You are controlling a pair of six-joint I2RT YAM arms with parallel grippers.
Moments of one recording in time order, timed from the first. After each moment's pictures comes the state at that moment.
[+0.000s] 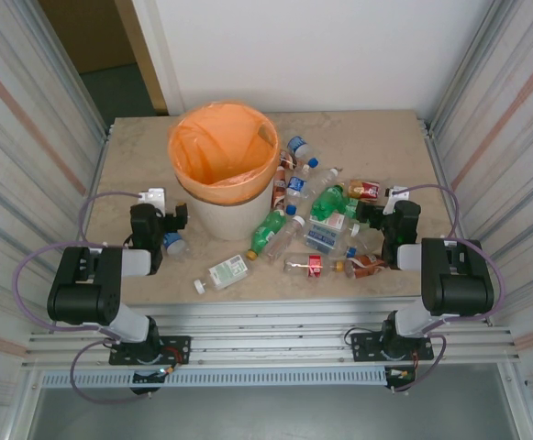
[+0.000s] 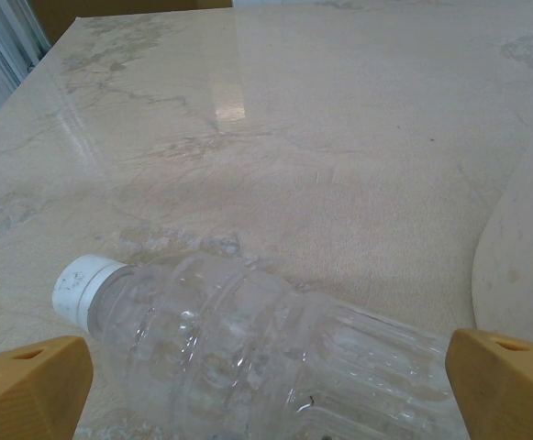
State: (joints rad) left arm -0.04 1.51 0.40 0.72 -0.11 0.04; right arm -0.06 1.54 0.40 0.71 -0.05 0.11
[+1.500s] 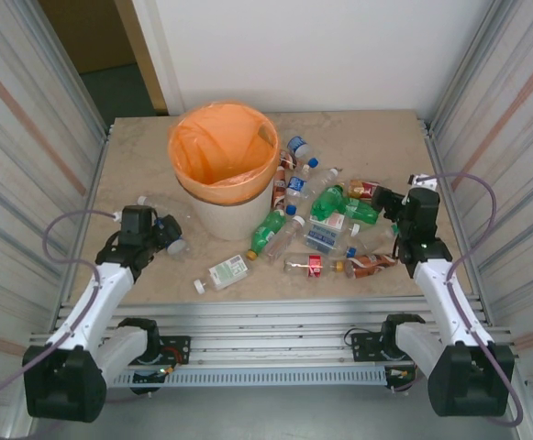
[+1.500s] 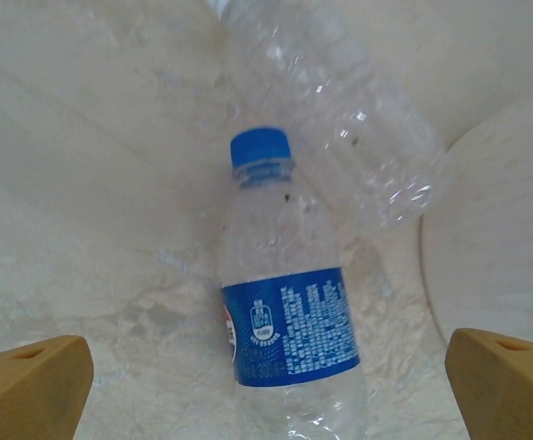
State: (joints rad) left arm -0.11 0.97 0.60 -0.51 -0.16 -0.62; right arm 0.00 0.93 0.61 -0.11 0.18 0.26
